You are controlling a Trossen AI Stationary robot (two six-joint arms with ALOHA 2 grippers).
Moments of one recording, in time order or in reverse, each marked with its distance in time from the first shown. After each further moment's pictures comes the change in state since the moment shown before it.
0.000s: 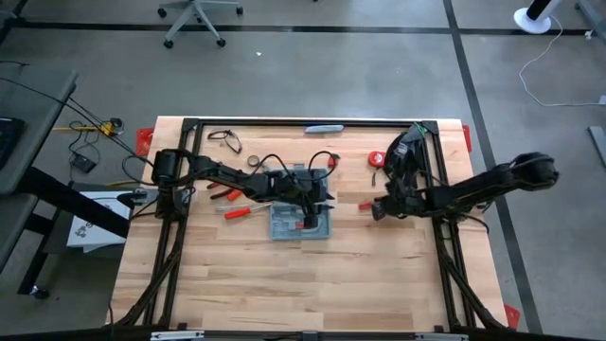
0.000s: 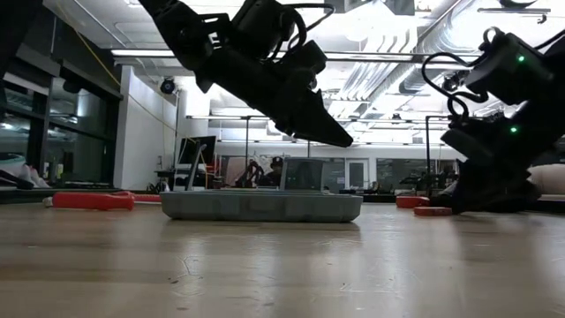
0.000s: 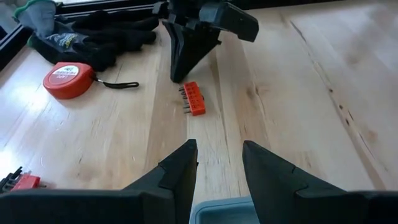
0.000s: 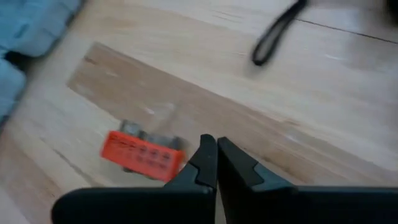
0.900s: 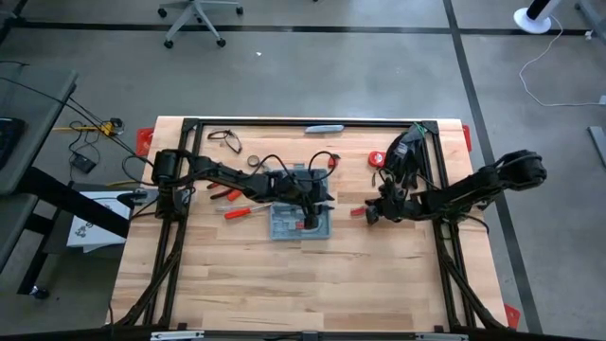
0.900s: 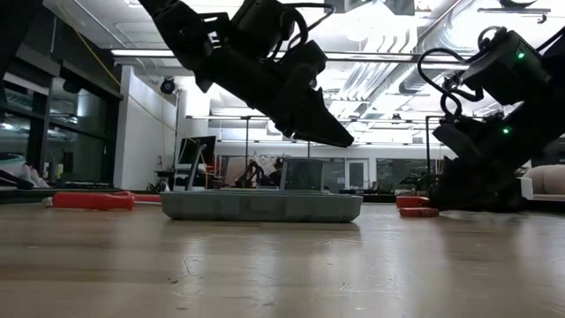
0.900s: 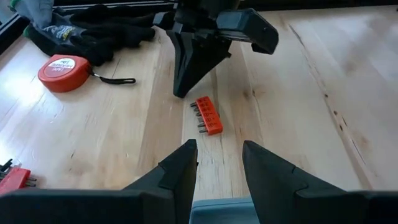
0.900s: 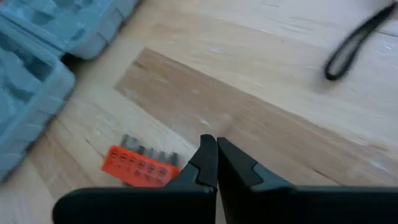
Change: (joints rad) left arm -0.006 0.000 -0.001 0.000 0.001 -0.052; right arm 0.036 0.142 -0.001 0.248 0.036 -0.065
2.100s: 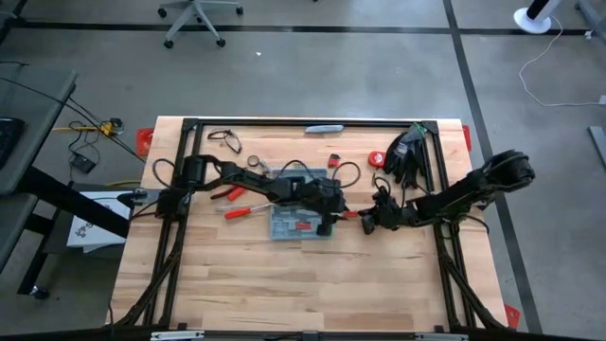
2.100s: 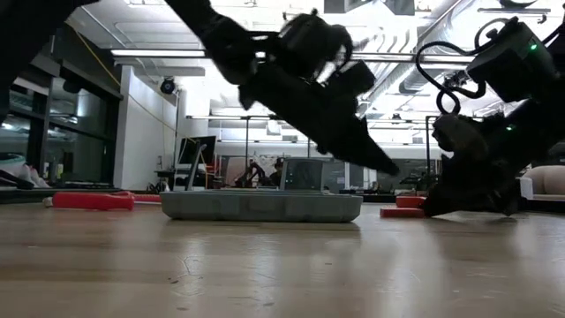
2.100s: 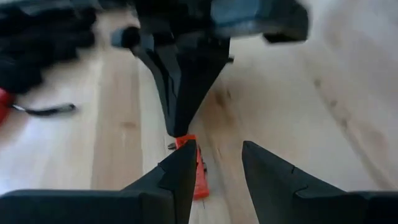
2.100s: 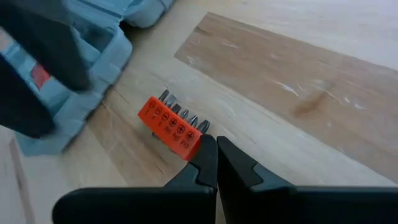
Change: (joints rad) left arm -0.005 0.246 0.293 -0.145 0.119 0.164; right arm 0.094 0.154 0.035 0.171 -0.043 0.050
